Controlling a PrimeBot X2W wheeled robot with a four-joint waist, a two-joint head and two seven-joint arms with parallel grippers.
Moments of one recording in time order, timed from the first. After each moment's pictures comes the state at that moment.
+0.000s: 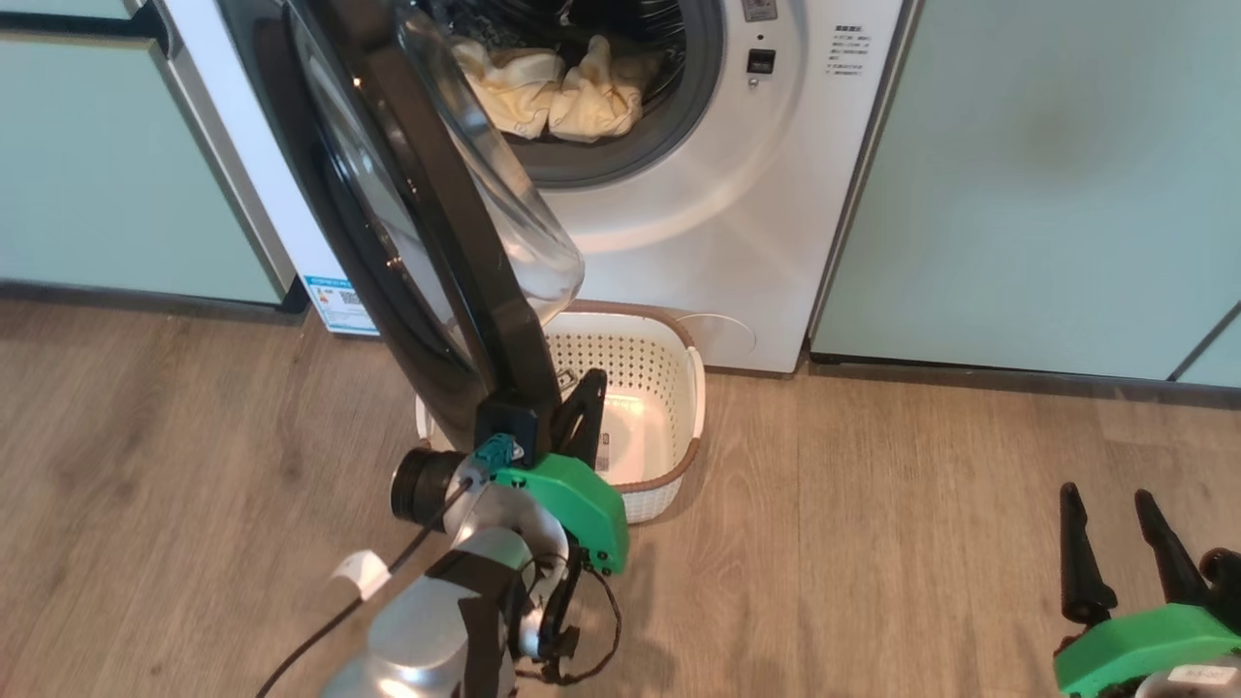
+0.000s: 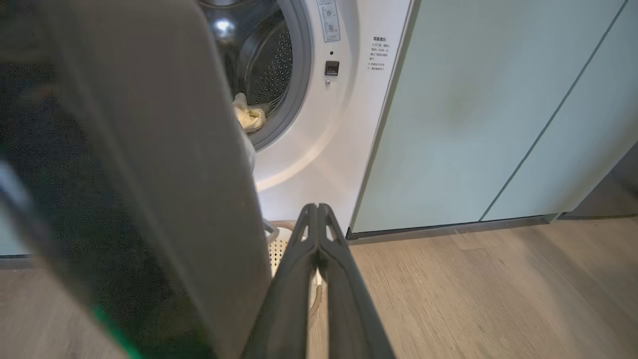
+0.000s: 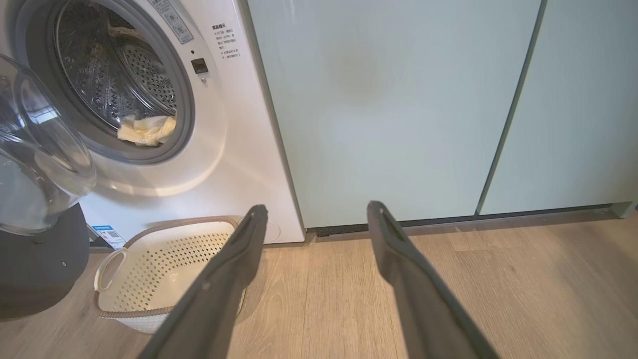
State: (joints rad) left arm -0.46 0.04 -0.61 0.50 -0.51 0.21 -0.25; right arm -0.05 -0.12 0.03 0.35 0.29 0.13 -0.25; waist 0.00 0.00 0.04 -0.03
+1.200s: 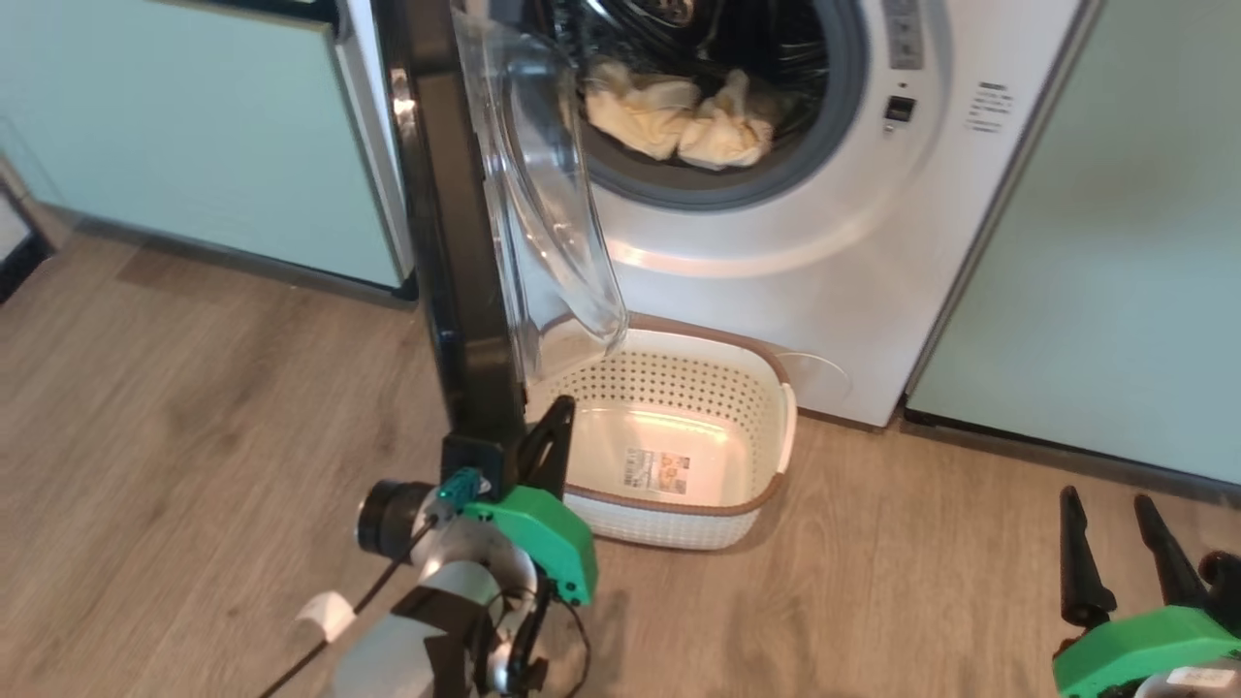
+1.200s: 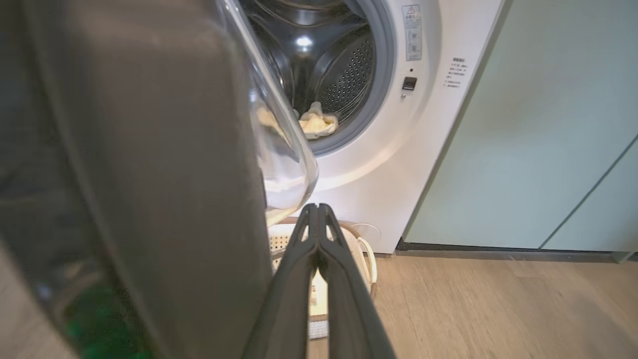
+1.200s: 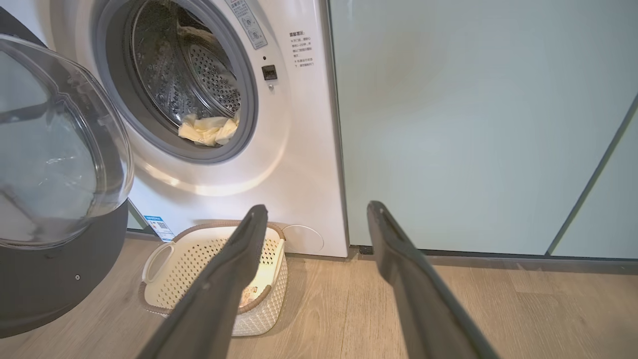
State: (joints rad) left arm -0.37 0.10 -0.56 0.41 -0.47 0.22 -0.24; right arm -0.05 -0.12 0.03 0.36 0.29 0.13 -0.25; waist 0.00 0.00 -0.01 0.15
